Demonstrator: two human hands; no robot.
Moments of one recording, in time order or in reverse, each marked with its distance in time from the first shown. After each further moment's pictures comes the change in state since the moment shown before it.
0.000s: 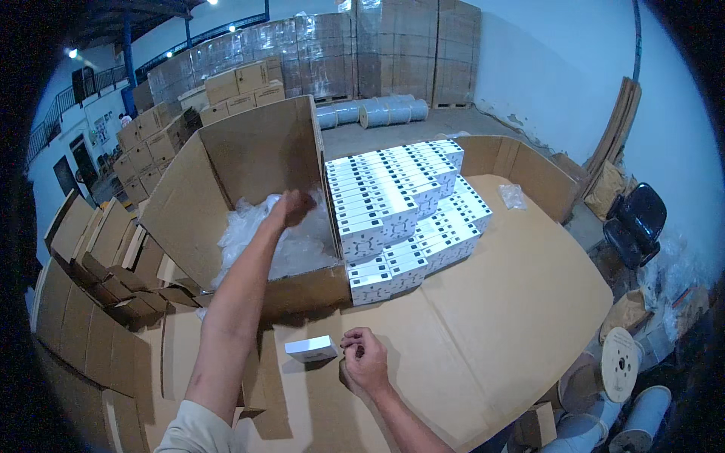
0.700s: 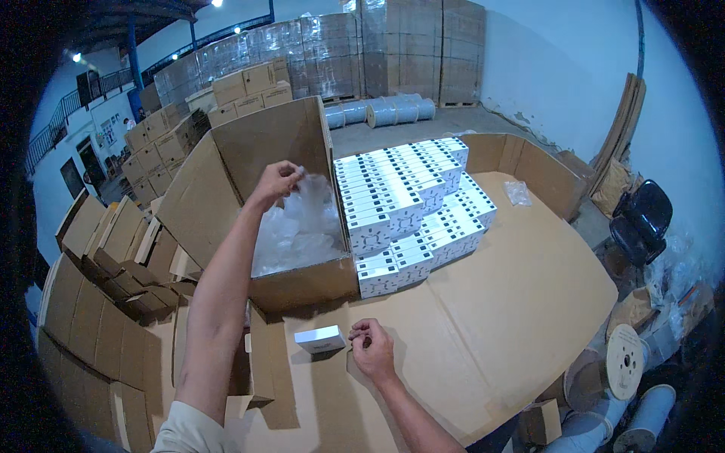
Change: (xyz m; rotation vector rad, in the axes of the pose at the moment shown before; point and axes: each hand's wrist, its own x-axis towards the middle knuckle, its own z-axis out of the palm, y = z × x) left_hand -0.024 0.003 -0.089 -1.003 0.118 -0.342; right_hand 0.002 0.002 -0.005 -0.008 0.030 -0.009
